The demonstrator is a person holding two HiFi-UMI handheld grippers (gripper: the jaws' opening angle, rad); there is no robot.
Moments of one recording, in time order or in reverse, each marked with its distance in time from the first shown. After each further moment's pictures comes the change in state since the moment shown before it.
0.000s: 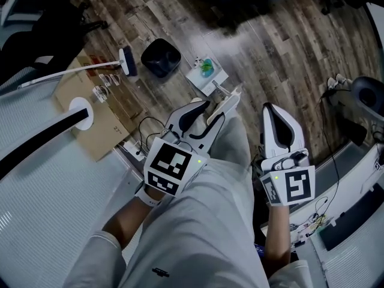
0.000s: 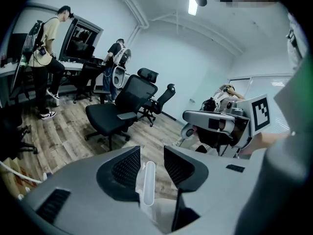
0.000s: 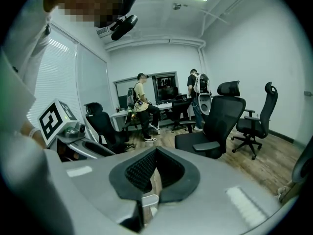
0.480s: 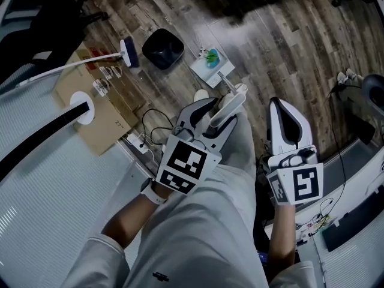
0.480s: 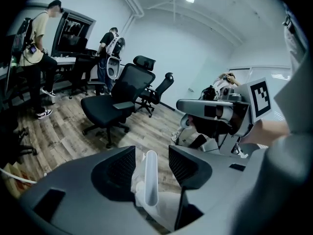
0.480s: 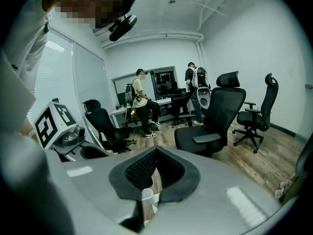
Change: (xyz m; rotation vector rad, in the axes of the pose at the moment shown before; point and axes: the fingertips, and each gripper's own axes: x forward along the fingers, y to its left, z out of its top) left arm 0.047 -0.001 -0.030 0.042 0.114 -0.009; right arm 0.022 -0.026 -0.033 0.041 0.051 0.012
